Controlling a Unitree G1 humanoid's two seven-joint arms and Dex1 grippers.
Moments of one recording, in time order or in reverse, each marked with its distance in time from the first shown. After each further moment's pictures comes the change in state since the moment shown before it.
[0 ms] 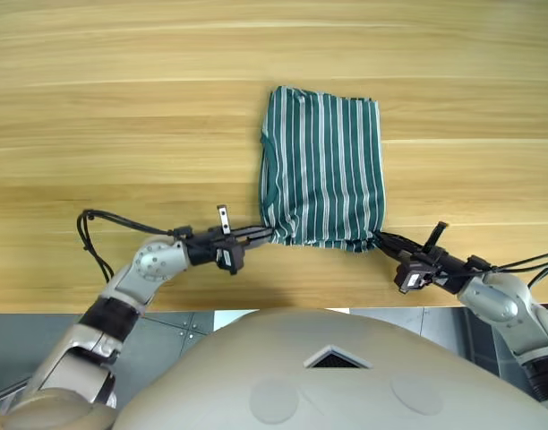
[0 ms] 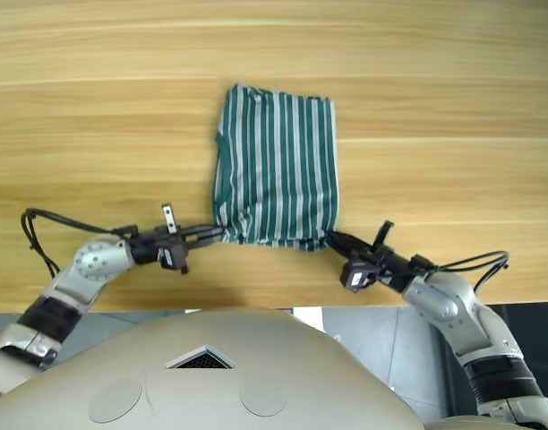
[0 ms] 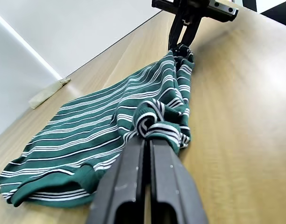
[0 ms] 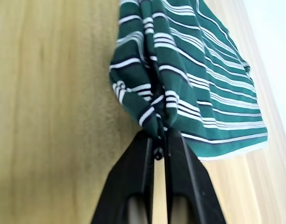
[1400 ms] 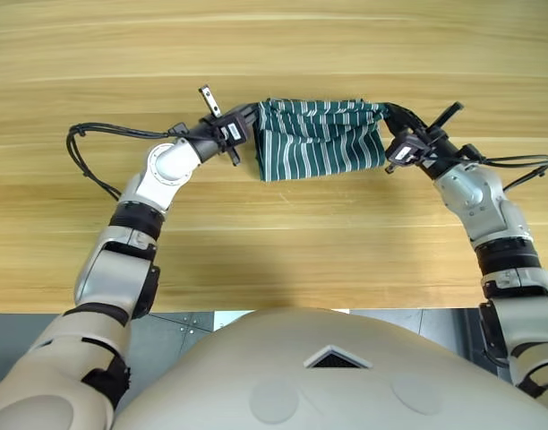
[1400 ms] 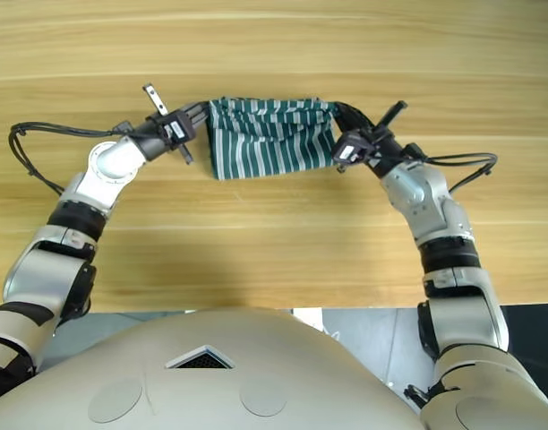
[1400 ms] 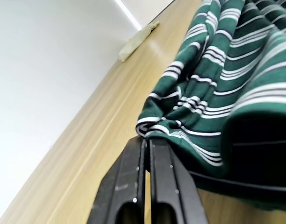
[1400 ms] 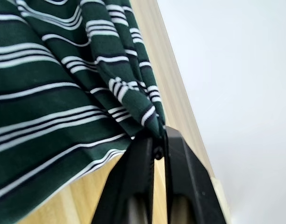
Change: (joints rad) left arm -0.687 -0.288 0.175 0.717 0.243 0.079 0.268; right arm -0.796 0.255 0.092 0.572 -0.180 0.071 -0.252
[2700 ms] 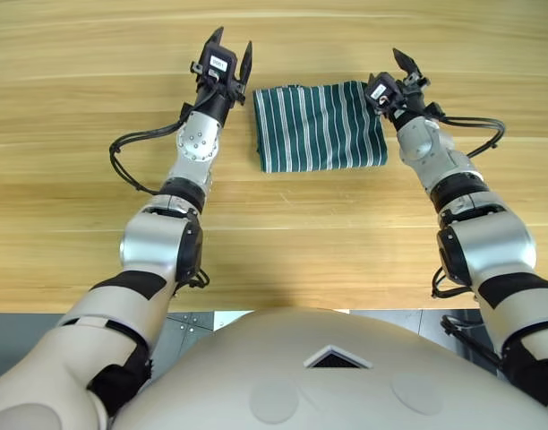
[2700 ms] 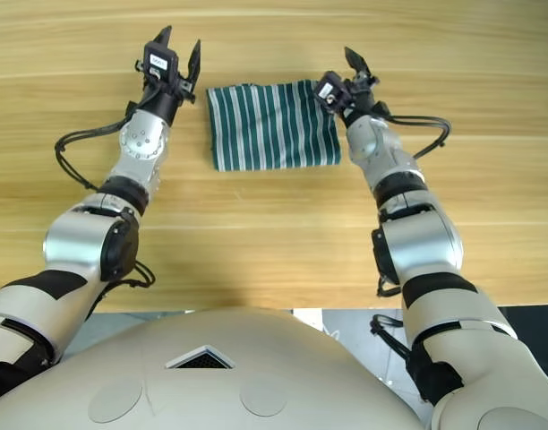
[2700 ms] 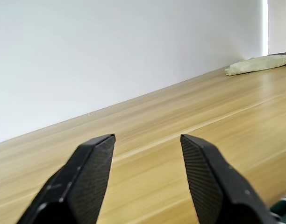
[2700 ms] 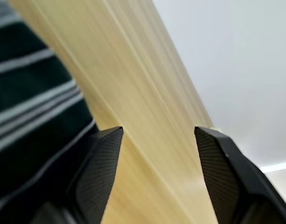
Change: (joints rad) left arm -0.195 -0.256 0.304 0.392 -0.185 -0.045 0.336; right arm -0.457 0.254 0.084 0.729 0.016 0.225 -0.290
